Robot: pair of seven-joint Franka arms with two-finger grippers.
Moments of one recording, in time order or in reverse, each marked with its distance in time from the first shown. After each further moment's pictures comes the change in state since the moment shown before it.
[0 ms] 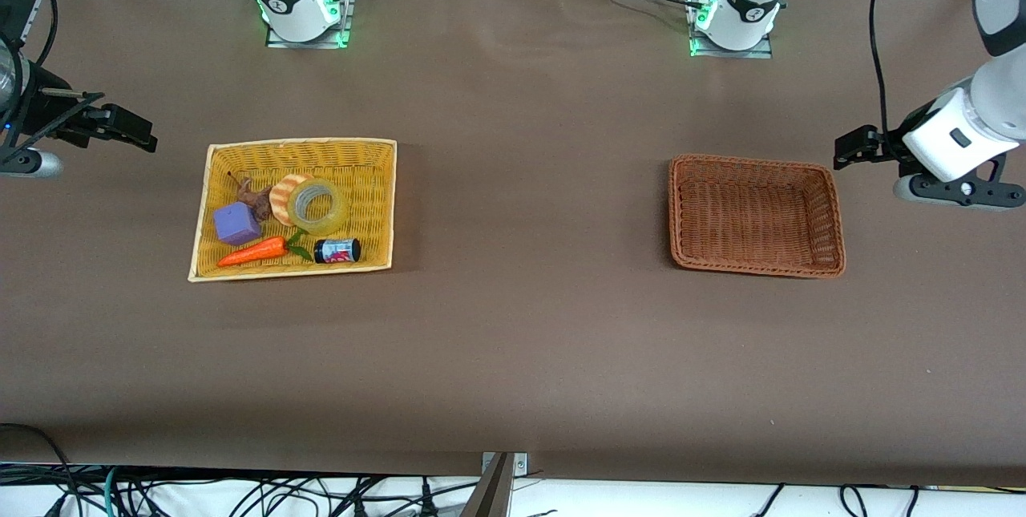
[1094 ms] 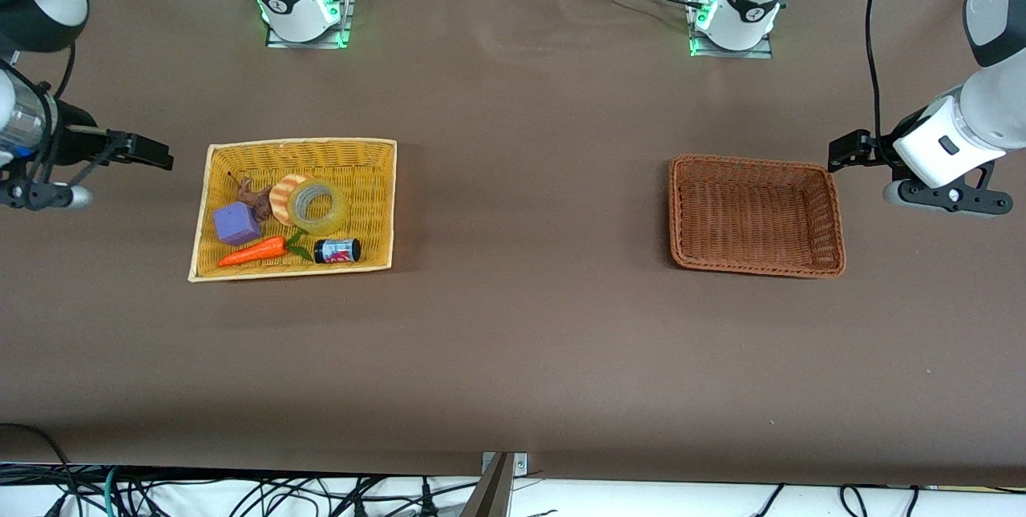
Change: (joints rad) left arm -0.001 0.017 -0.022 0.000 0.010 0.002 0.005; right arm -0.004 0.105 0.002 -0.002 0.003 0.005 -0.001
